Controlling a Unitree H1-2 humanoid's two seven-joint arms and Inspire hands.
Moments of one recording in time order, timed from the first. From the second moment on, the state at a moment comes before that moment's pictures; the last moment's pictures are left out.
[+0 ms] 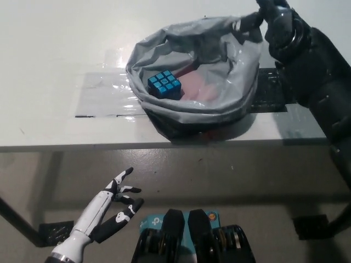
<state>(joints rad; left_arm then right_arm) -0.06 0.26 -0.15 0.00 0.26 -0.13 -0.14 -1.33 -0.20 0.33 1.14 -0.25 0.15 -0.01</state>
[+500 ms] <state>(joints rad) -0.06 0.26 -0.15 0.01 0.26 -0.13 -0.14 -1.32 -0.21 0.15 1.14 -0.09 0.25 0.29</state>
